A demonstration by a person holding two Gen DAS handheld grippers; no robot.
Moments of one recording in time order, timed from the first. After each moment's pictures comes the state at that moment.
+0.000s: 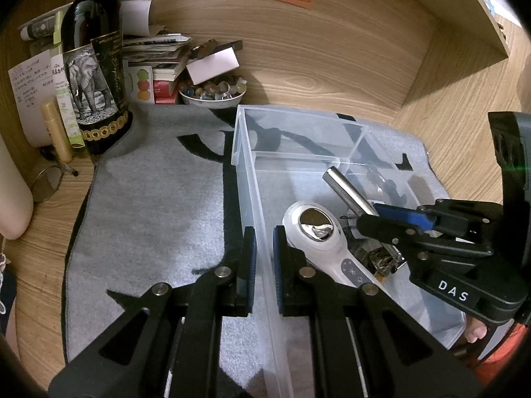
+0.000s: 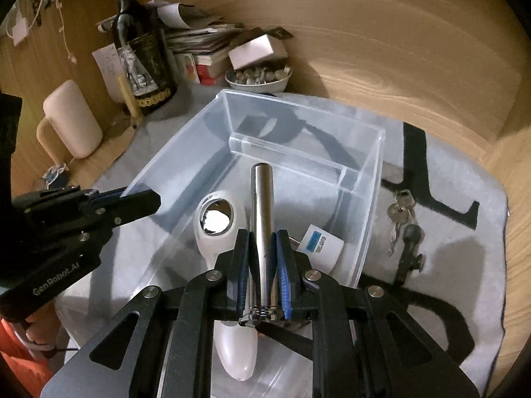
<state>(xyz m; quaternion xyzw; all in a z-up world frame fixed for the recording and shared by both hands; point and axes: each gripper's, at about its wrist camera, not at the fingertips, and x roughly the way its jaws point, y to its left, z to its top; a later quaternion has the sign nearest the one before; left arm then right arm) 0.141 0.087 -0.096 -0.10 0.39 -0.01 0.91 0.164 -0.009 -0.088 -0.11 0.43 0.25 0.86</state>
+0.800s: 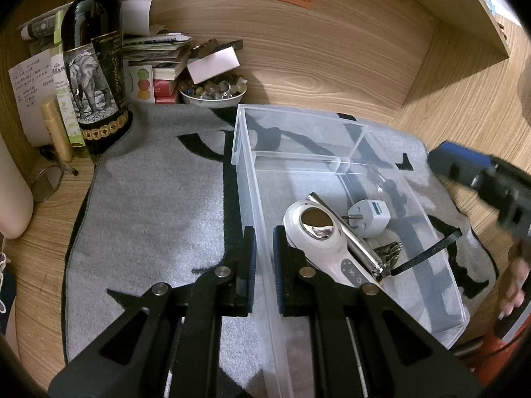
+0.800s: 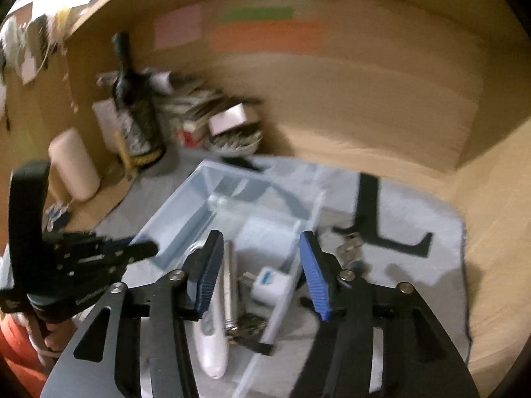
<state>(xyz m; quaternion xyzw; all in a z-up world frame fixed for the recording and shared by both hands) 0.141 0.087 -0.095 -0.10 0.39 -0.01 0.91 0.151 -0.045 -0.031 -0.08 0.34 0.22 0.91</state>
